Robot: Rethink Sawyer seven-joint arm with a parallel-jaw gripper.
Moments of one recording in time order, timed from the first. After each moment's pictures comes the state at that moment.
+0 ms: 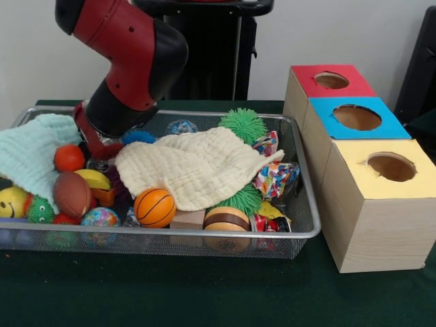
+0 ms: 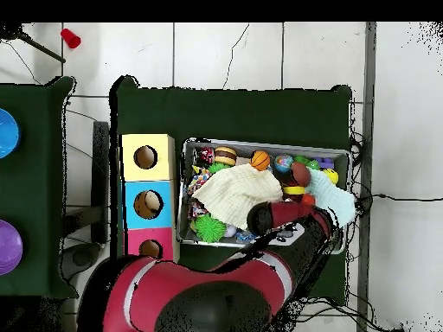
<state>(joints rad) -0.06 -0.06 -0.63 1.40 -0.14 0.23 2.66</state>
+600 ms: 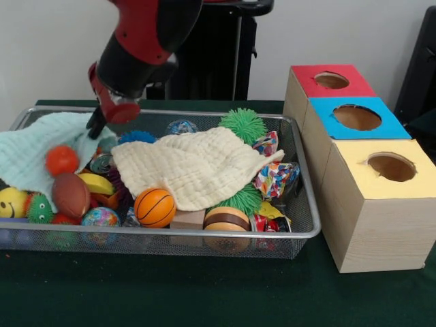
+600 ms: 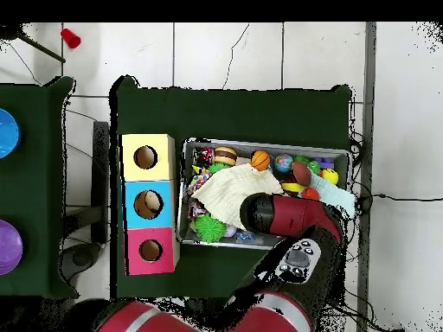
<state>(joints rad) -0.06 -0.35 -0.54 1.49 -0.13 0.48 2.66</state>
